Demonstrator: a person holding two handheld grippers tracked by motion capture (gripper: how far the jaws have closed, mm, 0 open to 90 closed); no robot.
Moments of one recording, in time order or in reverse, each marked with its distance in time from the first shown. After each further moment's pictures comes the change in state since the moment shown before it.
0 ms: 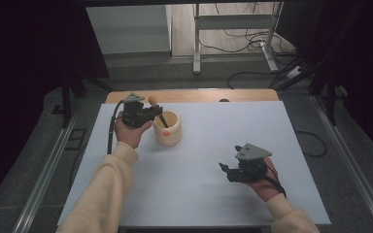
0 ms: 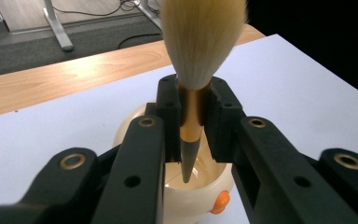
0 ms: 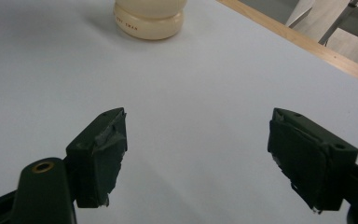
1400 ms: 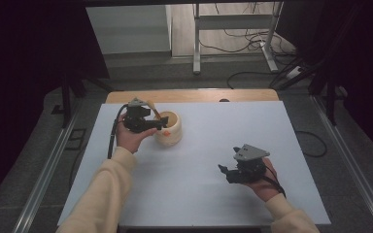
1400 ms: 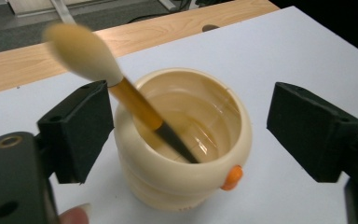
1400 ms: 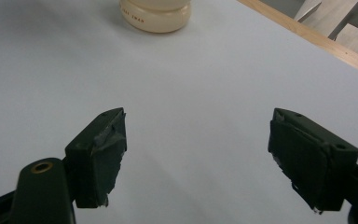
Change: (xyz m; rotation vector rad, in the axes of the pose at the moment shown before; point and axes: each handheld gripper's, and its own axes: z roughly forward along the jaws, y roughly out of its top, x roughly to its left) left arm -0.001 -0.012 0.005 0.076 0.033 0.016; right arm 0.002 -0.001 0.003 0.025 0.021 -0.014
